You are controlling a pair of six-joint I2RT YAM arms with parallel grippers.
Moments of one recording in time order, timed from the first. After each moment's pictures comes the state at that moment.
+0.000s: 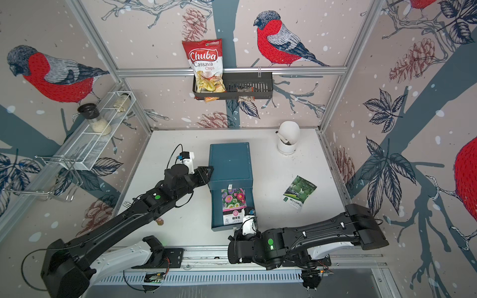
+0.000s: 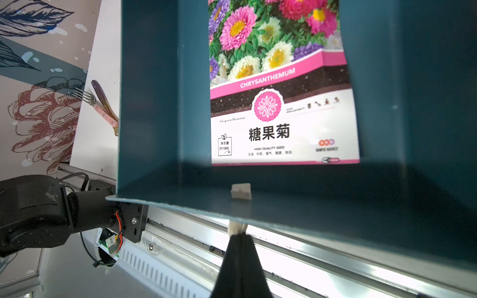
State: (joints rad) left arm -0.67 1.03 0.73 -0.12 -0.08 -0.81; right arm 1.76 1.19 0.75 -0.62 0.57 1.49
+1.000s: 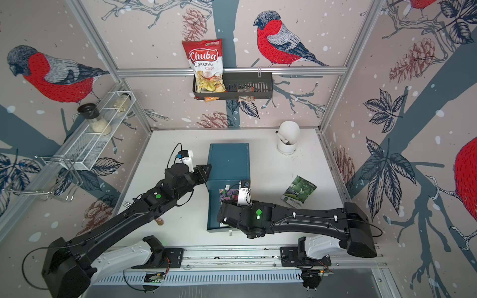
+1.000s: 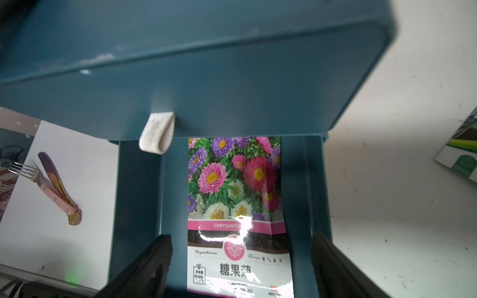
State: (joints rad) left arm -0.67 1.04 0.74 -0.10 -0.13 -0.78; right arm 1.43 1.34 1.04 -0.78 0.63 1.19
